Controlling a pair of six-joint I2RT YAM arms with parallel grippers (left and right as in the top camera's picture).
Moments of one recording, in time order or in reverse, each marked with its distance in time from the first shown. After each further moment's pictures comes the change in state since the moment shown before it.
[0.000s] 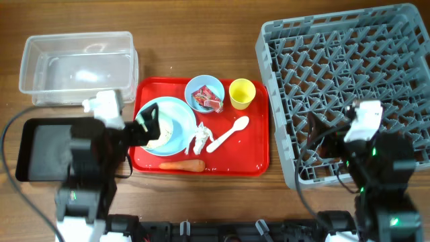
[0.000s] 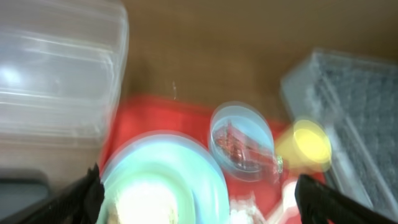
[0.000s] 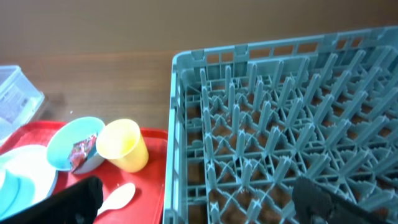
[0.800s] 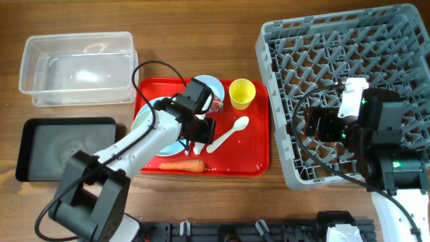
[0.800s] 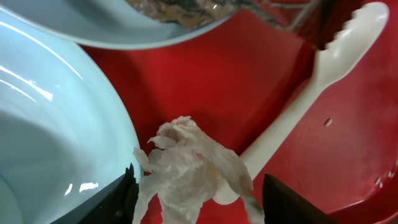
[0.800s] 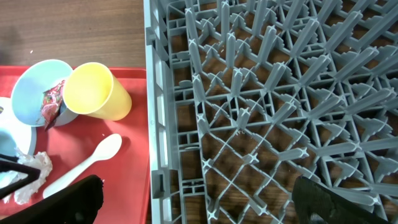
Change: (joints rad) left arm -0.443 0.899 0.275 -0.145 0.007 -0.014; right arm 0.000 0.320 0.179 -0.187 0.024 0.000
